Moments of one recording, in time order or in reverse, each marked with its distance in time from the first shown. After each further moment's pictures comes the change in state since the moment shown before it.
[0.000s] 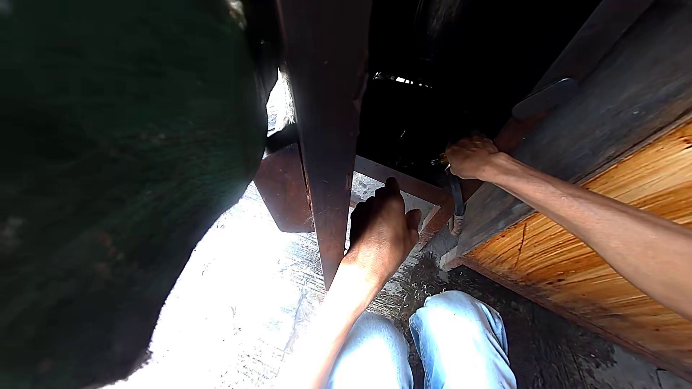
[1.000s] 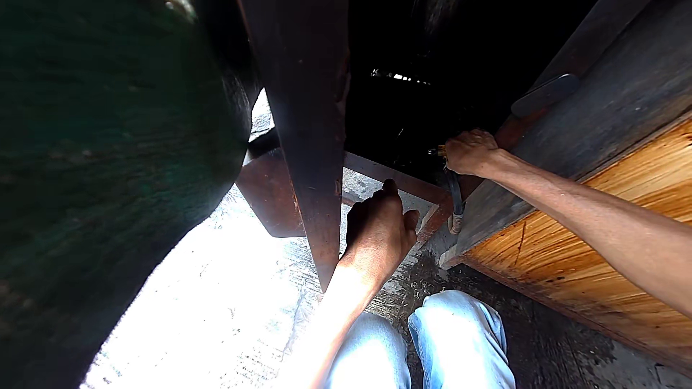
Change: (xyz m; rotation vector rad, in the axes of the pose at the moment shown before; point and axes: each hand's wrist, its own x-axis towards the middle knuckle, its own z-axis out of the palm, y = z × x) left_hand 0.003 0.002 -0.001 0.023 -0.039 -0.021; right_hand 0.001 0.002 -0.005 0.049 0.020 0.000
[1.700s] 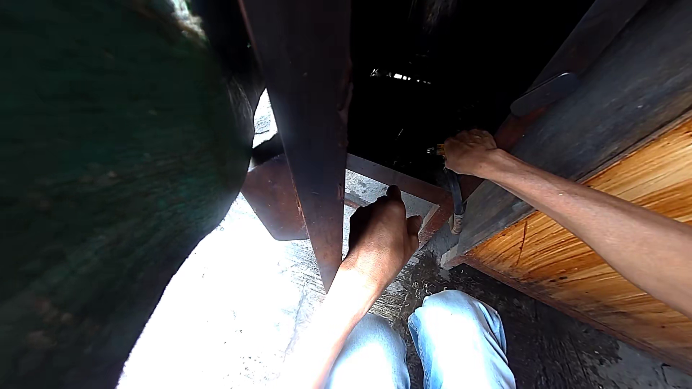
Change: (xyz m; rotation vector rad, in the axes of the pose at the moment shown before) left_hand -0.002 0.004 0.000 0.035 -0.054 0.014; right_hand 0.002 -0.002 0.000 0.041 0.013 0.008
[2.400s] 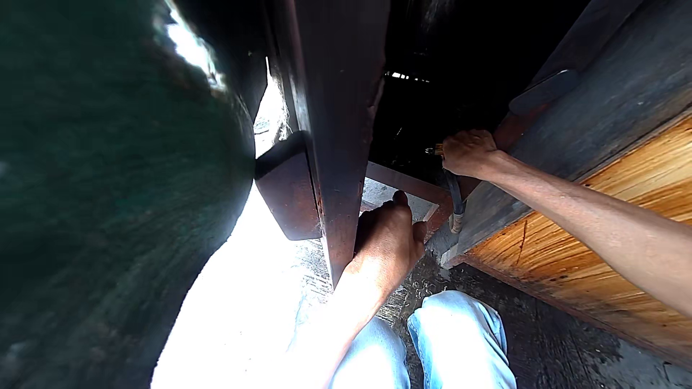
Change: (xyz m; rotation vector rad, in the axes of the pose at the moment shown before) left_hand -0.003 0.006 0.003 0.014 -0.047 0.018; right_hand -0.007 -0.001 0.001 0.018 0.033 0.007
